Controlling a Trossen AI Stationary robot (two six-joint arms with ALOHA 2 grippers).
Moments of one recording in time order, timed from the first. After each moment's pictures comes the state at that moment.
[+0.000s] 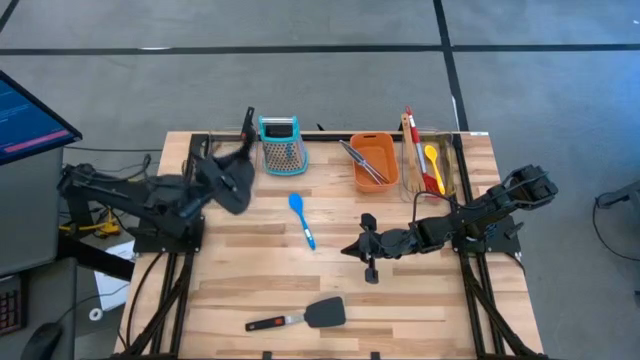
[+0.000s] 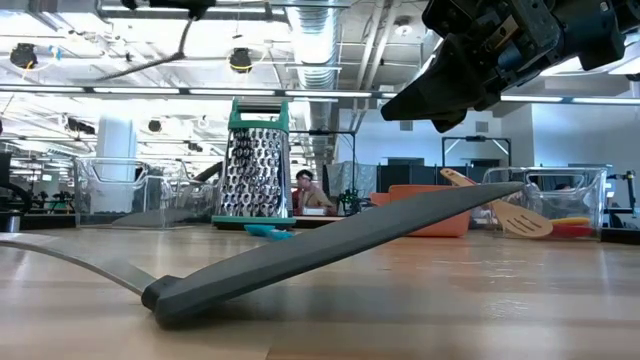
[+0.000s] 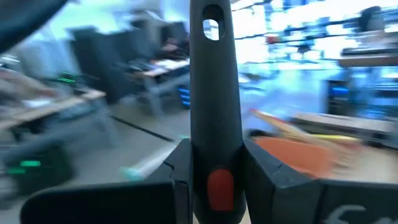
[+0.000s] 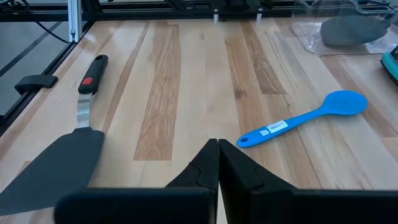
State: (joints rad) left arm -0.26 0.75 0.67 0.10 -1.08 0.20; right arm 0.34 1.50 0.62 0.42 0.29 0.17
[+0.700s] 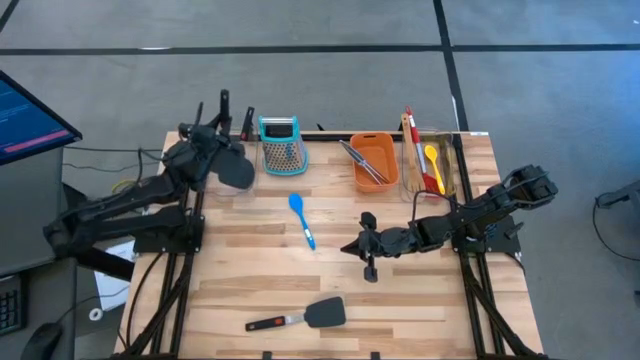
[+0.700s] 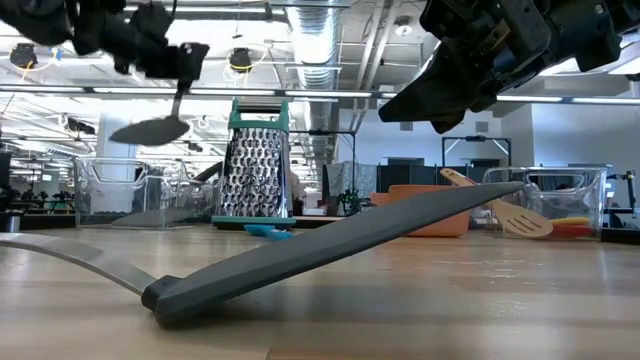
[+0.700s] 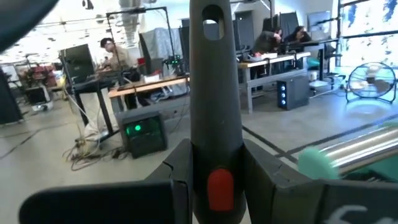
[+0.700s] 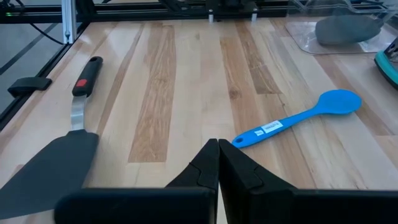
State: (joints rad) left arm 0.56 0.74 0.43 0.43 -0.71 0.20; right arm 0.33 1.50 0.62 0.42 0.29 0.18
